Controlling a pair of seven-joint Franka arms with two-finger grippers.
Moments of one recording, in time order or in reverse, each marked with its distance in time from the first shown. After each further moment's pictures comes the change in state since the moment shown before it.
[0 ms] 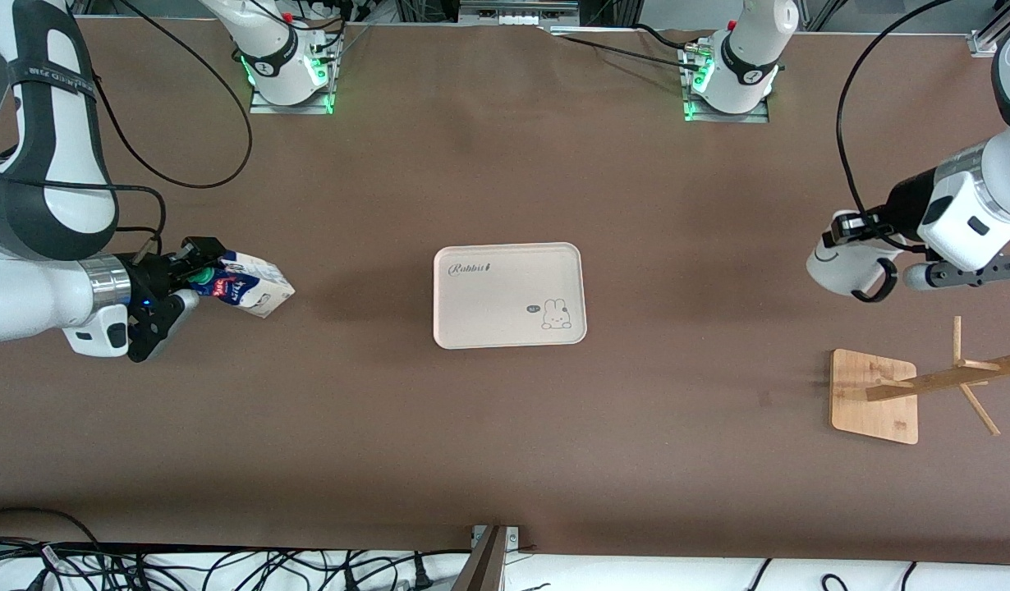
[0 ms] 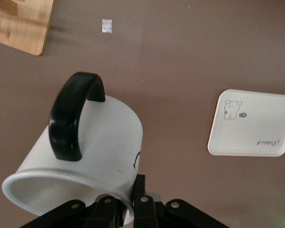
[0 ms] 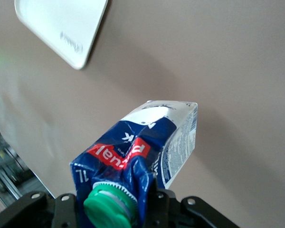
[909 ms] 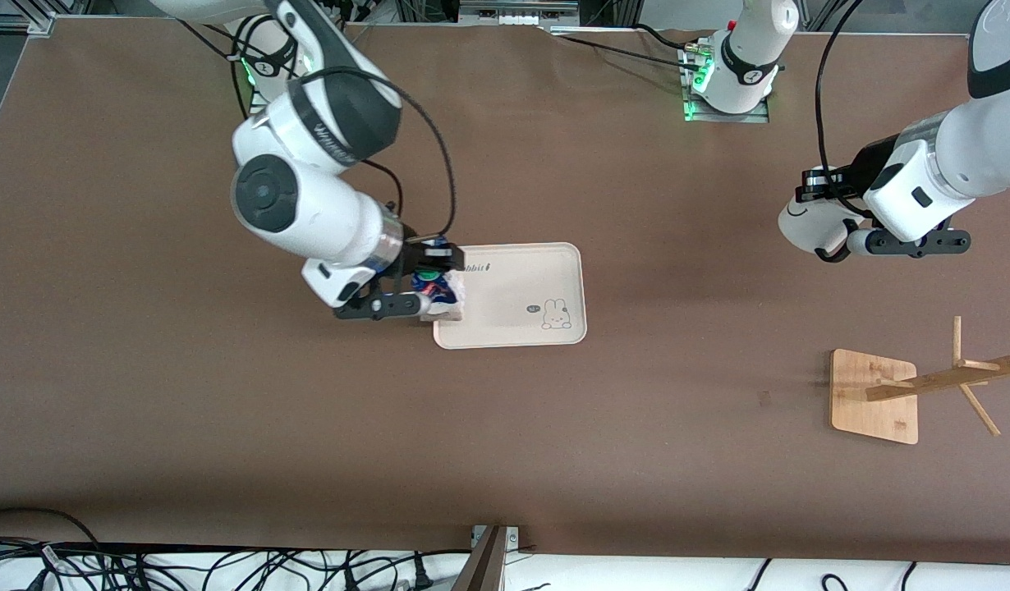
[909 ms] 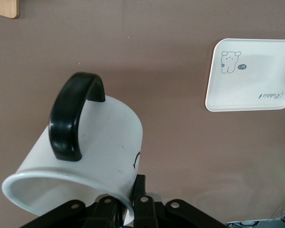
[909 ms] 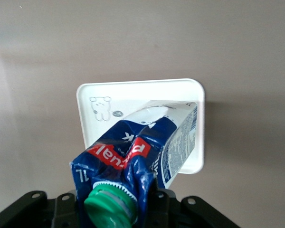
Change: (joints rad) left arm -0.068 0.012 -0.007 0.073 0.000 -0.176 -0.003; right arm 0.487 0.014 0.050 -0.006 0.017 0.507 1.076
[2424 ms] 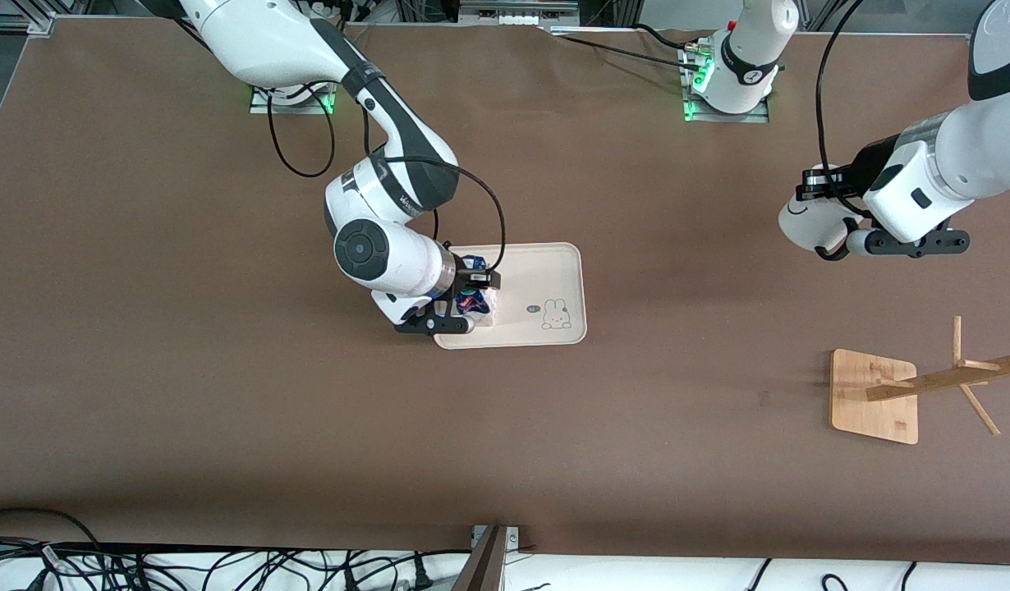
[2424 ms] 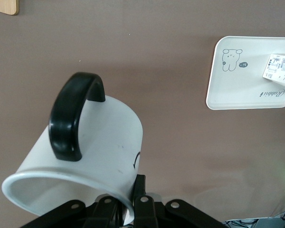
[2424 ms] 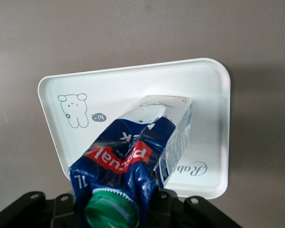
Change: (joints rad) left arm 0.000 0.002 0.000 0.002 0.000 -0.005 -0.001; right arm 0.049 0.148 -0.012 -0.077 0.037 0.146 -0.011
